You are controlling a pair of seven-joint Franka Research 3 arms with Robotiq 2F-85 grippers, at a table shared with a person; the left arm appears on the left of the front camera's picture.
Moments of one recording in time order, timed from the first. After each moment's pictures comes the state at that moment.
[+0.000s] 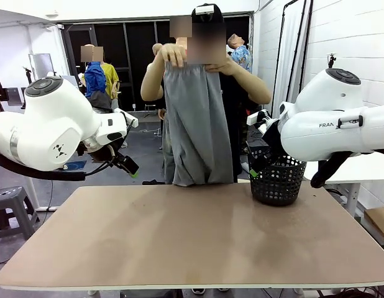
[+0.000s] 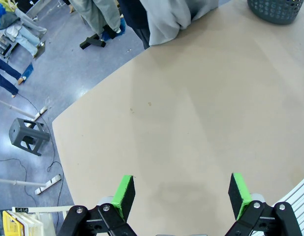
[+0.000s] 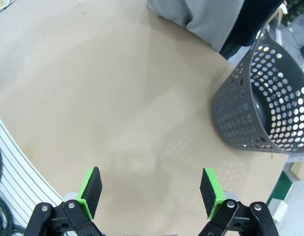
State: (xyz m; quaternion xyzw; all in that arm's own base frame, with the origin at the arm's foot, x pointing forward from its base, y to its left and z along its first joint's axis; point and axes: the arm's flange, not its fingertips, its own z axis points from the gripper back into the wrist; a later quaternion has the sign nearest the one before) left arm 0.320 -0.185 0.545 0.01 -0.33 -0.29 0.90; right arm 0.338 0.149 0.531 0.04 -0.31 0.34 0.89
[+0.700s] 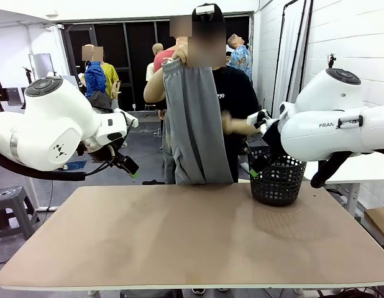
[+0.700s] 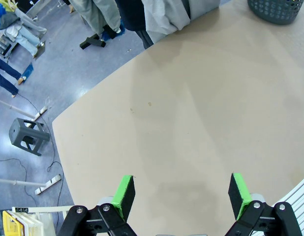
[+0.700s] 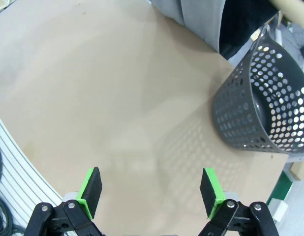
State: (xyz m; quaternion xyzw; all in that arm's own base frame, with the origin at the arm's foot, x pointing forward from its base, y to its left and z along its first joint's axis) left arm 0.320 -0.185 0.545 0.01 -0.33 -0.29 0.90; right arm 0.338 0.149 0.531 0.04 -0.31 0.34 0.89
